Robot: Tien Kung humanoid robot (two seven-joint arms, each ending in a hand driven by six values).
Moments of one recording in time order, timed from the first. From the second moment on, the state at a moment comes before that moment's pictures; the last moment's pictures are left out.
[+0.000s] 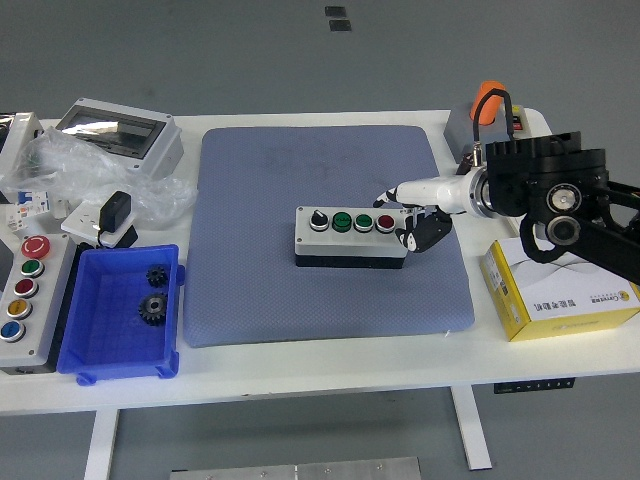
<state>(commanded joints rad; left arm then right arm) 0.04 0.18 -1.31 -0.18 1.05 -0.16 0.14 1.02 -0.61 0.45 1.58 -1.26 0.52 -0.65</state>
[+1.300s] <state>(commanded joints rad) 0.04 0.17 -1.31 -0.18 1.04 -0.17 0.12 1.01 -0.57 0.45 1.49 -1.18 0.51 -0.65</state>
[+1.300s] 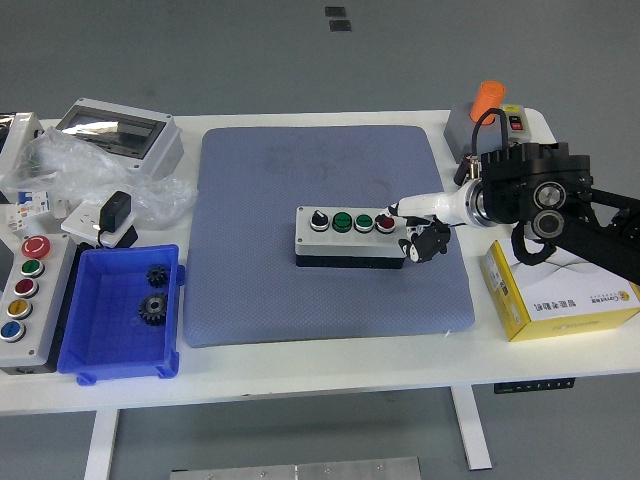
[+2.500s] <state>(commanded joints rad) 0.04 0.18 -1.31 -0.18 1.04 -0.18 0.12 0.98 -0.58 0.48 1.48 -1.18 0.46 -0.65</state>
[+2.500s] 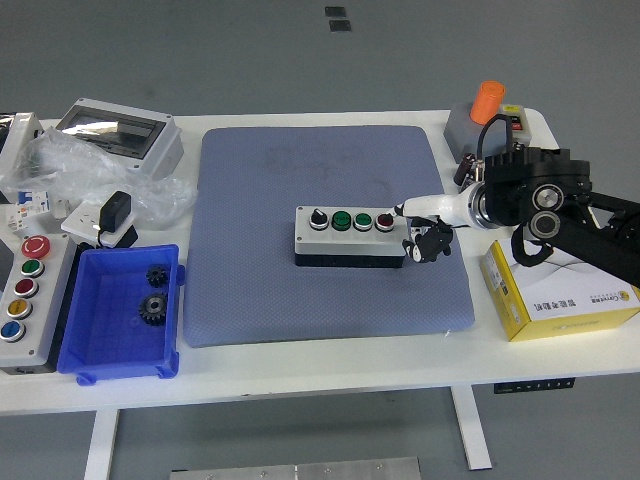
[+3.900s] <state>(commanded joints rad) 0.03 0.16 -1.27 -0.18 1.02 -0.07 0.13 0.13 -0.36 1.35 1.42 -1.06 -0.65 0.45</state>
